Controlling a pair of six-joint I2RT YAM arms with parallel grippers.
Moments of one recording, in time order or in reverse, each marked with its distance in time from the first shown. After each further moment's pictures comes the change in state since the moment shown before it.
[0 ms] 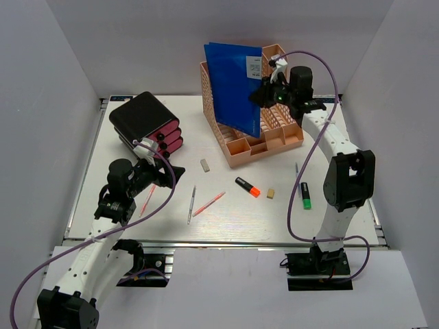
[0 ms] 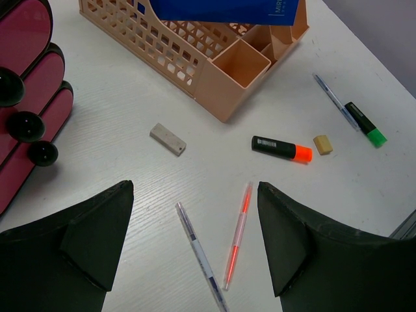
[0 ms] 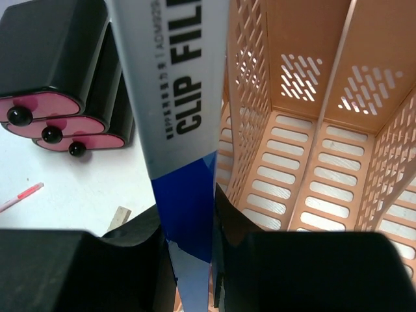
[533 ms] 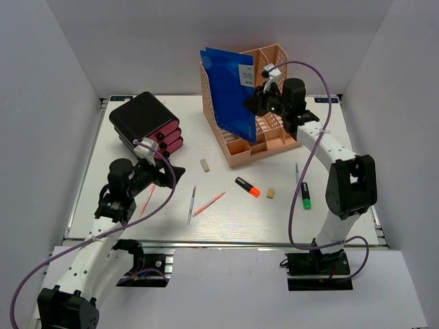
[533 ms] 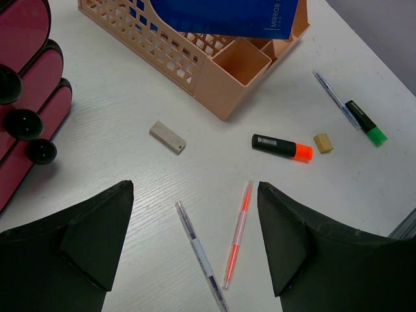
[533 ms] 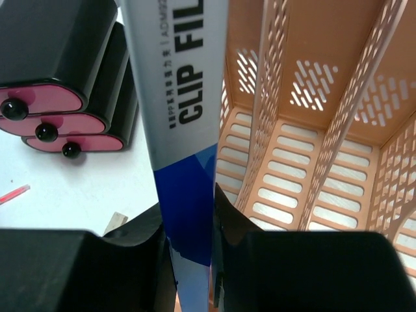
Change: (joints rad) left arm 0.000 0.009 -0.001 0.000 0.002 0.000; right arm 0.069 -0.089 -0.213 0.203 0.086 -0.019
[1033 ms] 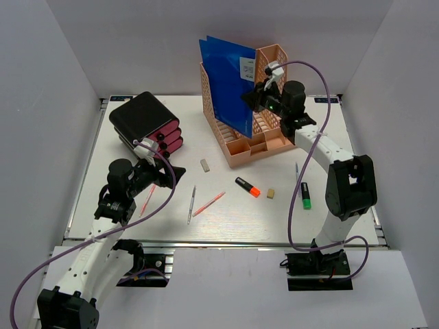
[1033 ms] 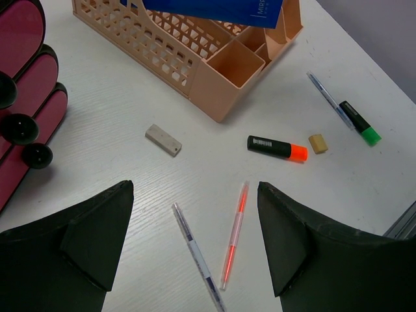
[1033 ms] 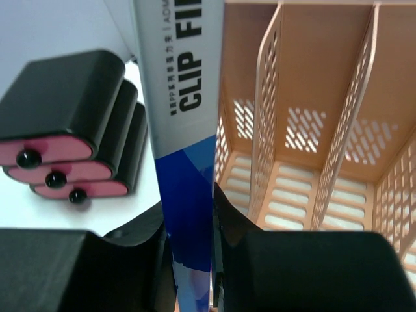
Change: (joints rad) left arm 0.000 -0.006 0.000 0.006 0.015 -0.004; right arm 0.023 -0.014 -0.062 0.211 0.068 0.098
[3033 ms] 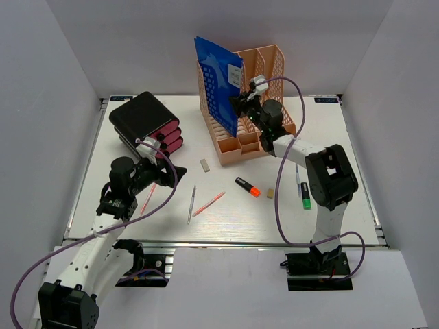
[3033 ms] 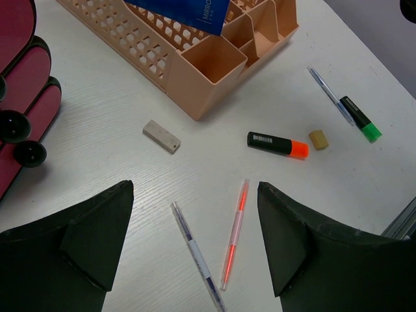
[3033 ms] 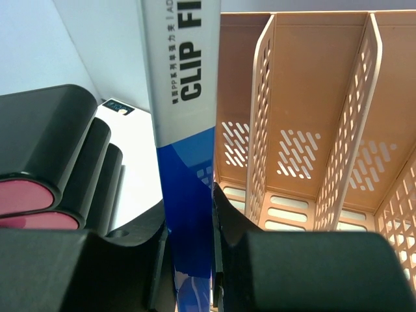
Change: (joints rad) left arm 0.000 0.043 -0.002 0.023 0.017 0.000; right arm 0.129 0.161 -0.105 0.469 0.271 0.000
